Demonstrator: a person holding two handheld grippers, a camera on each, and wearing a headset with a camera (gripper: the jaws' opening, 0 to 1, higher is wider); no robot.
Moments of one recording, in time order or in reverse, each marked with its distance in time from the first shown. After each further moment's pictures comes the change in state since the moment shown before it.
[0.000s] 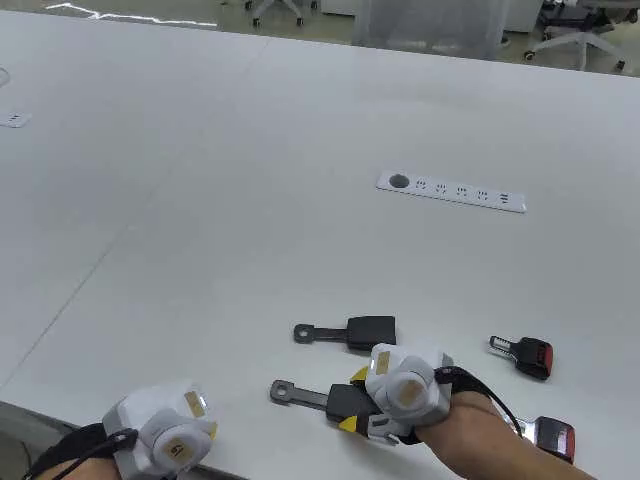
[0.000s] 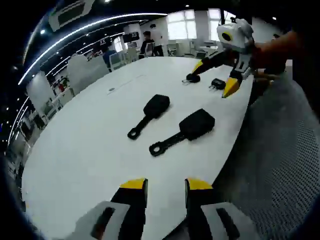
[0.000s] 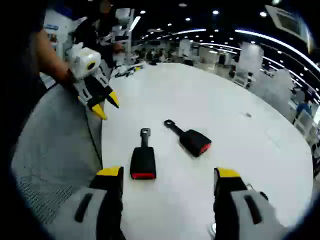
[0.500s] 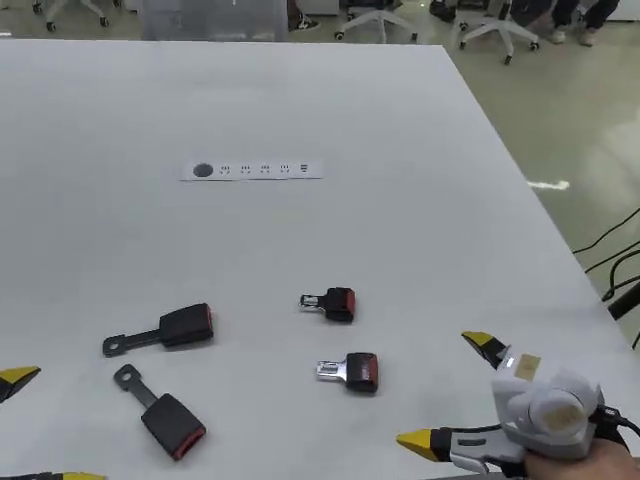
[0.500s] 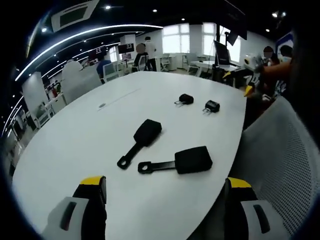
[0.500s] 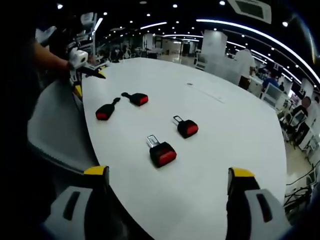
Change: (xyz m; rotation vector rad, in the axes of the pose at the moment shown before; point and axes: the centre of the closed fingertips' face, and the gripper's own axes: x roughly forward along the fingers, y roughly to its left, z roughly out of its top) left arm 0.006 -0.003 0.007 -0.032 0.054 0.084; right arm 0.001 -0.019 -0.009 -0.040 -0.060 0.049
